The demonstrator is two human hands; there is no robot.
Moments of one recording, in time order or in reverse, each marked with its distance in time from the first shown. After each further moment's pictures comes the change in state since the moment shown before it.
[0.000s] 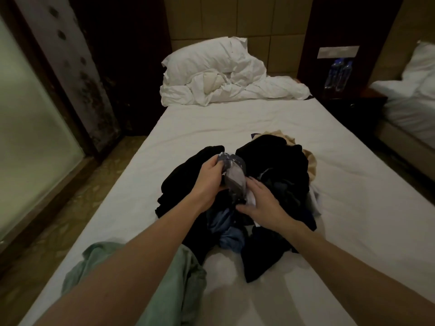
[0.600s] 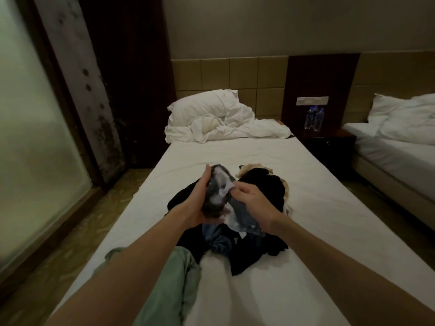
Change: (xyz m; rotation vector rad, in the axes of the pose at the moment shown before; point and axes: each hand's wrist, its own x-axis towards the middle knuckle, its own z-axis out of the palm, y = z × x) left_hand -0.135 0.079 -0.001 -0.084 -0.082 -0.353; right_hand -0.139 -0.148 -0.098 0.751 -0.039 -0.179
